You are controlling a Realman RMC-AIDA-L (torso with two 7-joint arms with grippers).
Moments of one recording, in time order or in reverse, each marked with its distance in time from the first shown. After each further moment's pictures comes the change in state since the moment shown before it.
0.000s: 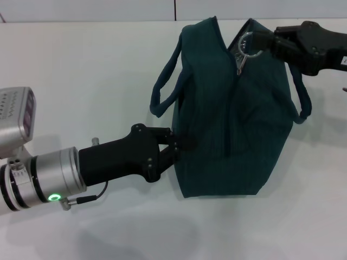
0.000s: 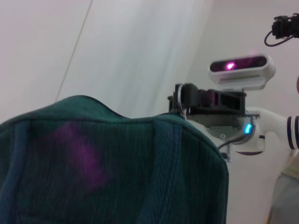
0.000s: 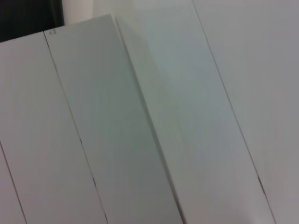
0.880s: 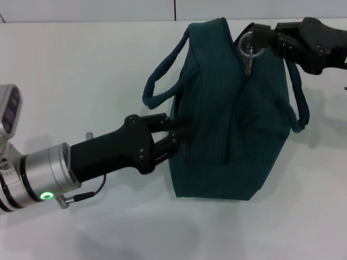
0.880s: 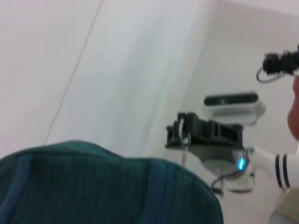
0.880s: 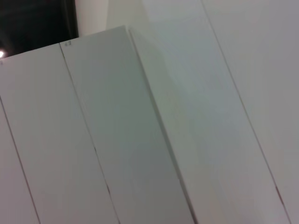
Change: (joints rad) left arm 0.005 0.005 0.000 -0.027 -0.076 0.075 0.001; right arm 0.000 -0.001 -0.010 0.005 0.034 -0.037 0.000
